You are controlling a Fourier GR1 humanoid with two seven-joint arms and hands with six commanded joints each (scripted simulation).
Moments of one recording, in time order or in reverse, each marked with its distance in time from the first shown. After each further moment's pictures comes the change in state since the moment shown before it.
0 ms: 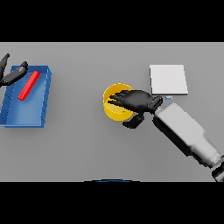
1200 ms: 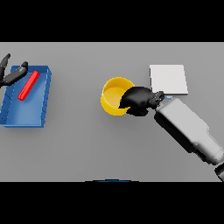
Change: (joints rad) left arm -0.005 0.005 -0.011 0.009 -0.013 -0.009 -0.014; right arm -0.035 -0.033 -0.005 -0.047 -0.063 0.089 0.008
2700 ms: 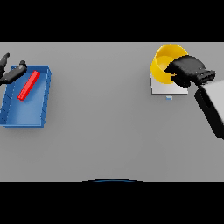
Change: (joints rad) left arm 0.010 -0.004 0.019 -0.088 0.055 0.007 0.139; right arm -0.052 -0.190 -0.244 0.230 0.010 -0.197 0.063
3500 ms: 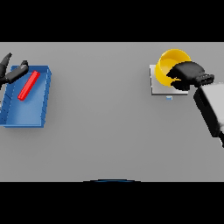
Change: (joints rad) left arm -0.013 -0.004 -0.012 0.014 -0.010 -0.010 -0.005; right arm -0.021 0.053 -0.030 0.180 0.023 -0.023 -0.020
